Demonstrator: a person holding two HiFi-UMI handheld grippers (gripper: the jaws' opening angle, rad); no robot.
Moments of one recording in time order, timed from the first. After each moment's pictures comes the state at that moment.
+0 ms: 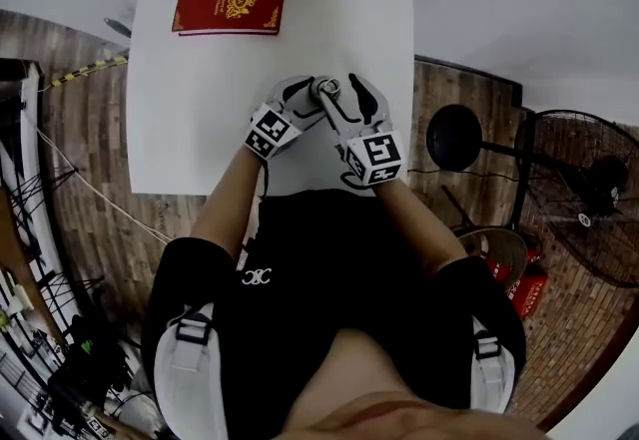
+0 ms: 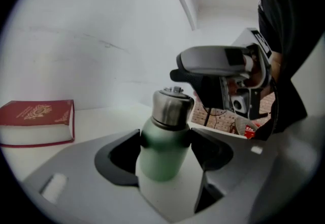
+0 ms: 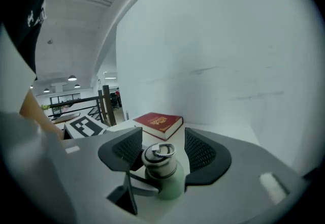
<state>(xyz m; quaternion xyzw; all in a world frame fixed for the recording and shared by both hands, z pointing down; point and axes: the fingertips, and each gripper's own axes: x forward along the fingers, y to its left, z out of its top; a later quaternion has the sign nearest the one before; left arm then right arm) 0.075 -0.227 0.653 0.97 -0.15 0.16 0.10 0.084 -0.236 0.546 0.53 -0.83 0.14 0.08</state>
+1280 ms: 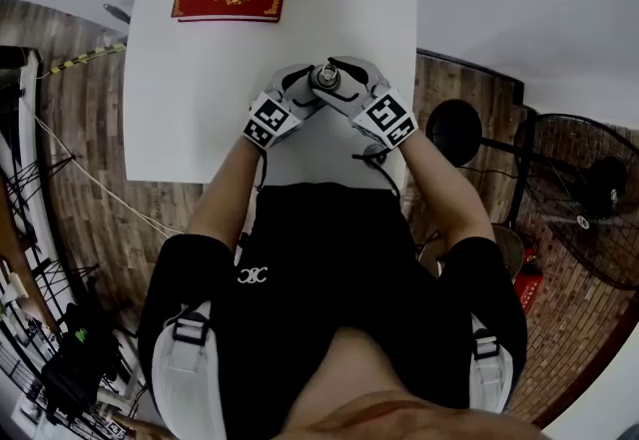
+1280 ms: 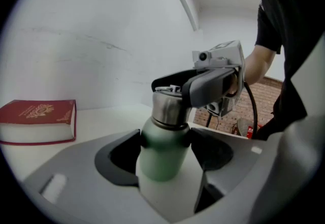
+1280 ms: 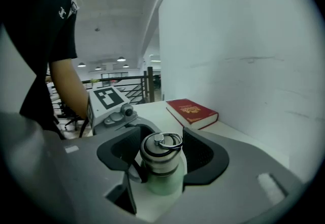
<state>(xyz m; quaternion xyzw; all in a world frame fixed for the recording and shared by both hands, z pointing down) 0.076 -0.226 0.652 0.97 -0.17 0.16 0.10 0.055 -0.235 0.580 0.28 -0.94 0.07 0.19</state>
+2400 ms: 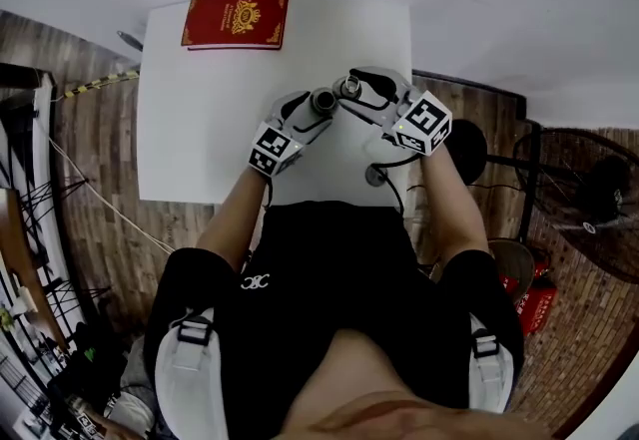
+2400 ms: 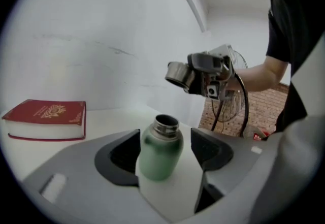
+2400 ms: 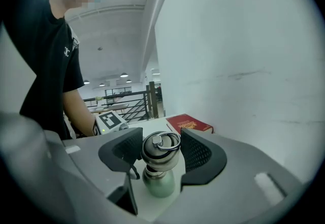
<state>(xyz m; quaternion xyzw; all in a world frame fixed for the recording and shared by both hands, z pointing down) 0.065 -0.225 0.639 0.96 -0.21 0.16 0.13 0.101 -0.244 0.510 0.26 -0.95 0.09 0.11</state>
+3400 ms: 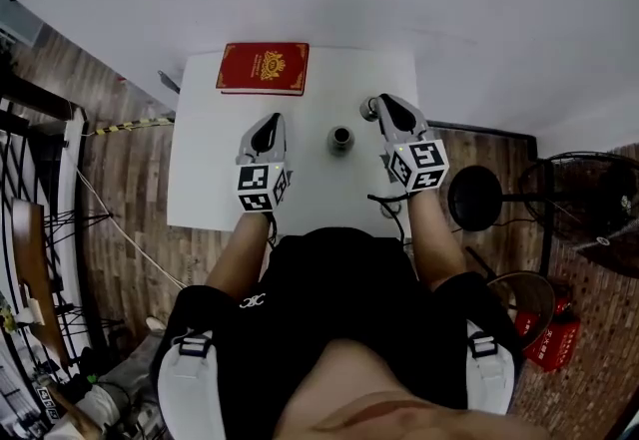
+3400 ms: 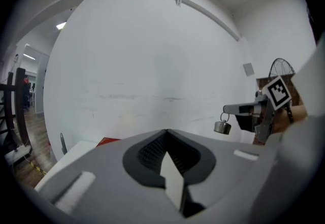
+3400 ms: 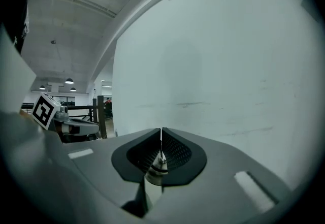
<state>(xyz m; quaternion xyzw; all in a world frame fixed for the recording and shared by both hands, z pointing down) -0.069 -0.272 0.495 0.86 -0.51 0.08 0.07 0.155 -0.264 0.453 0.56 -0.83 0.07 0.02</state>
